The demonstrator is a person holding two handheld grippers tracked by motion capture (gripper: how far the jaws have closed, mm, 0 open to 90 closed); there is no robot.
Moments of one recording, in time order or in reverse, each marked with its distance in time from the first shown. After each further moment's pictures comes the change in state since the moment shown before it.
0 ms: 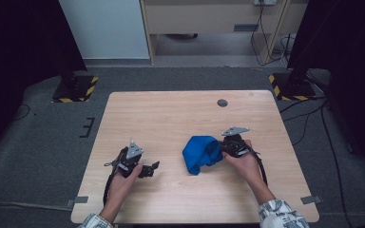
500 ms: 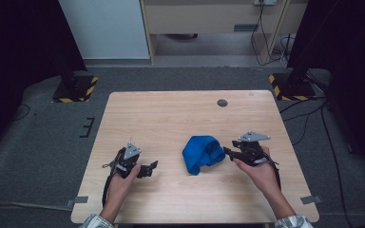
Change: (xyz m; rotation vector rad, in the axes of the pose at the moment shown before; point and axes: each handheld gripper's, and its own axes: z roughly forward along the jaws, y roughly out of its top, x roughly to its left) left arm 0.003 -0.003 -0.004 -0.018 0.026 -0.033; right arm 0.002 -0.017 -0.064 -0.099 -0.049 0.044
